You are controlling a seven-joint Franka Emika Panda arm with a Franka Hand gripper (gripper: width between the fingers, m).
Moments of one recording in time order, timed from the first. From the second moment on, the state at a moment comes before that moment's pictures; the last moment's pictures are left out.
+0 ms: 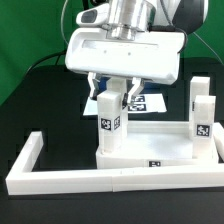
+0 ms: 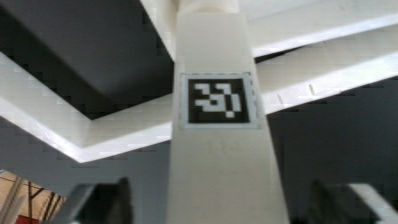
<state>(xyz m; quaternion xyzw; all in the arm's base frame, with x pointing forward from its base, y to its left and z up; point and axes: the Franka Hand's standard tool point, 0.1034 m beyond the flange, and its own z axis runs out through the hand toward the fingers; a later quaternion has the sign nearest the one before) 0.592 -0.053 0.120 0.93 -0.23 0.28 0.08</state>
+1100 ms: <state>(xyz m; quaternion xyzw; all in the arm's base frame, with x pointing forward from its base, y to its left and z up) 0.594 -0.083 0.147 0.95 -0.24 0.18 0.03</state>
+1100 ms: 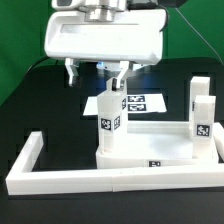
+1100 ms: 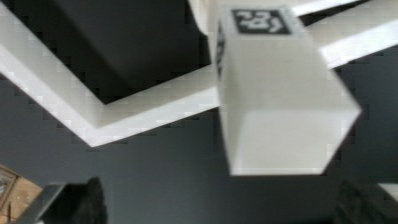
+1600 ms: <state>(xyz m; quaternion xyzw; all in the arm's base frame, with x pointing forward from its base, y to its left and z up) 0.594 -0.071 0.141 0.97 -0.26 0.01 -0.01</state>
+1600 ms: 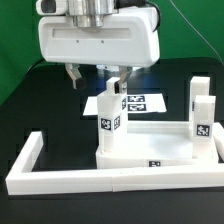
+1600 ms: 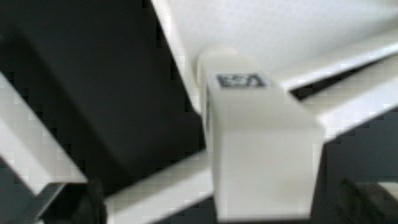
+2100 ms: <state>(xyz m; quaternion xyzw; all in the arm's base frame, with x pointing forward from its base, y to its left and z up) 0.603 -0.070 0.126 0.97 -0.26 0.04 0.01</state>
